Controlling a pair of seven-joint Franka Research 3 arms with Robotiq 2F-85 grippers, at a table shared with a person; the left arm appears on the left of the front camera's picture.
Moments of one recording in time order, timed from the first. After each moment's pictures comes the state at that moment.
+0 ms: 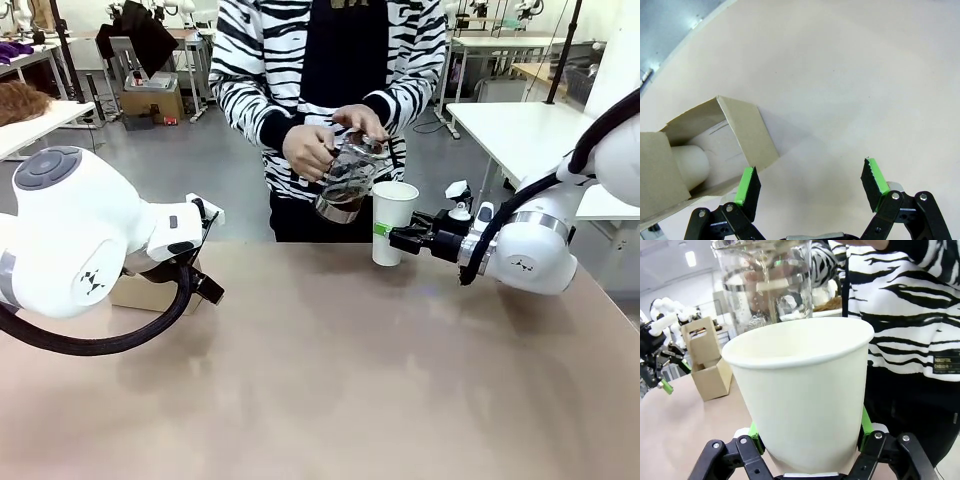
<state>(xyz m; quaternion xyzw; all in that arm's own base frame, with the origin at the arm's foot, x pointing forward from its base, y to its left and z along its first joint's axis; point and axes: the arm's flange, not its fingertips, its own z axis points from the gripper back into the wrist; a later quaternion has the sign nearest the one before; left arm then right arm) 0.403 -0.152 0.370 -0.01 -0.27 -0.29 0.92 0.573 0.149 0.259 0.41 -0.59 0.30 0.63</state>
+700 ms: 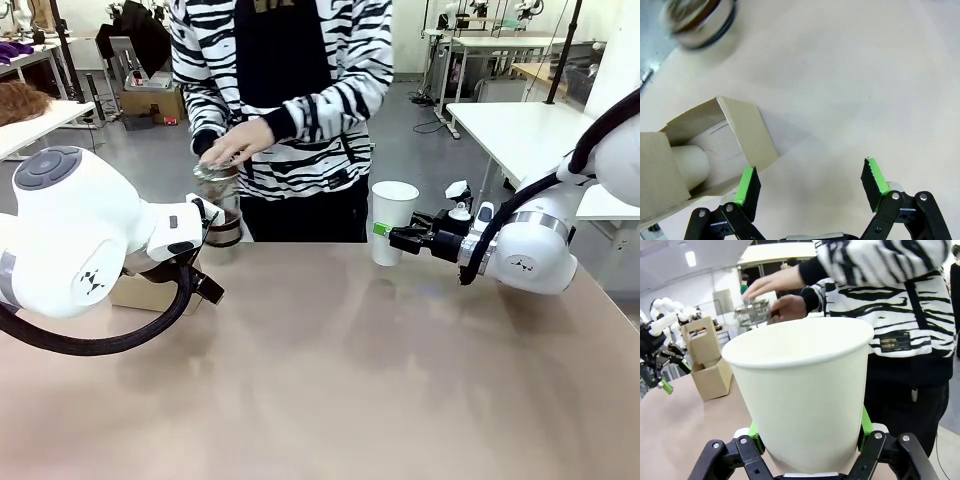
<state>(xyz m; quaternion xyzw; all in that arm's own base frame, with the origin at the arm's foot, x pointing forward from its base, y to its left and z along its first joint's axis) 0.403 -0.152 0.370 -0.01 -0.27 -0.29 0.92 0.573 0.149 0.259 0.41 -0.59 0.30 0.63</state>
